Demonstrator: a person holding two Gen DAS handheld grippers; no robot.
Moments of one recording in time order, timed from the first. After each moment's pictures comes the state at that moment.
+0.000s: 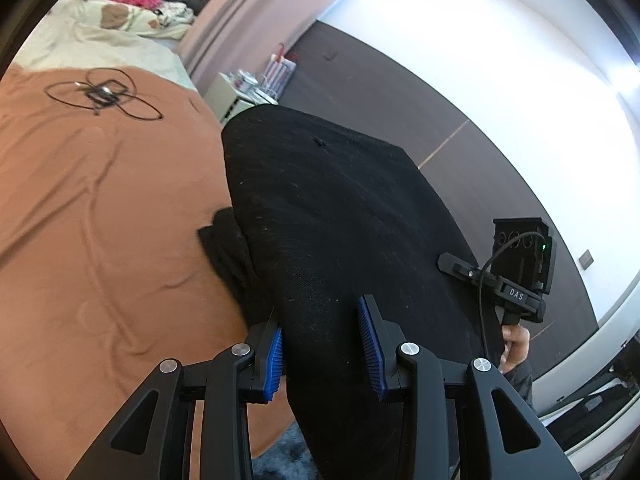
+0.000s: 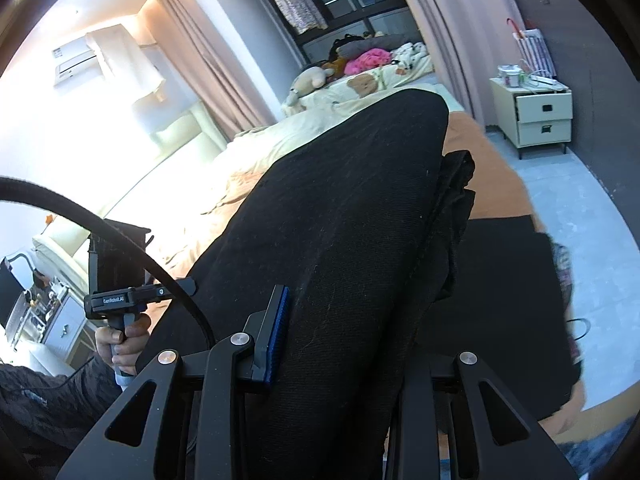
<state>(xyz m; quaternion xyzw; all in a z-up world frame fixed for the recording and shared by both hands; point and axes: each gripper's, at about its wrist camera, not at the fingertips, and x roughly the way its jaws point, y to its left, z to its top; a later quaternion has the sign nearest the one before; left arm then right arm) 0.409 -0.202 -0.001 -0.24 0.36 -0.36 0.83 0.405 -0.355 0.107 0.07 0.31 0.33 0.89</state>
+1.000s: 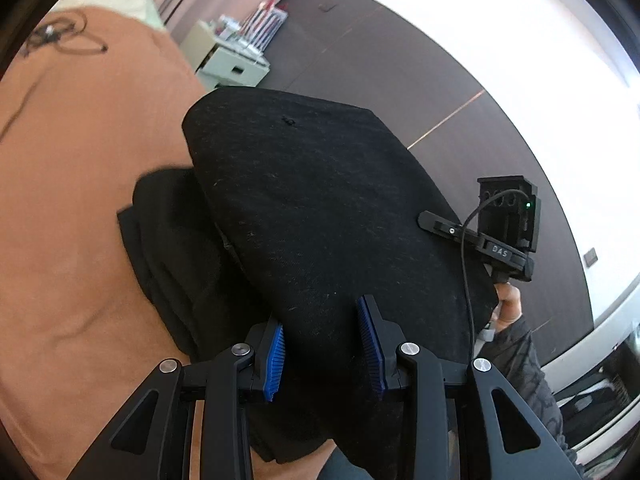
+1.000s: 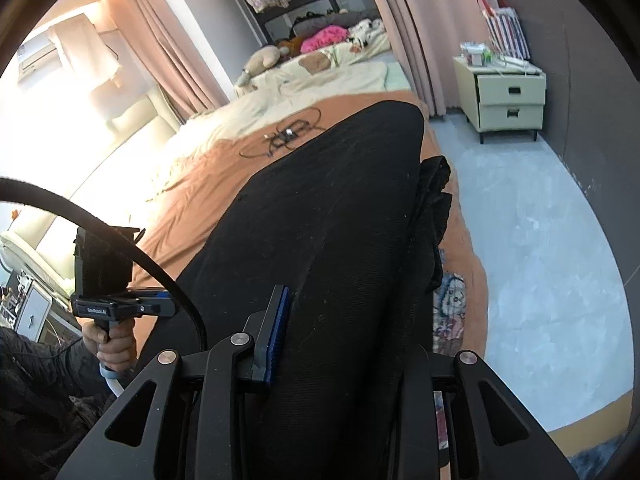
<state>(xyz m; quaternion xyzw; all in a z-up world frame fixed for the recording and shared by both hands) 0.509 -0.305 -0.095 -0.24 0.42 -0.40 0.78 0.468 -0.404 0.088 0.05 0.36 0.28 0.89</state>
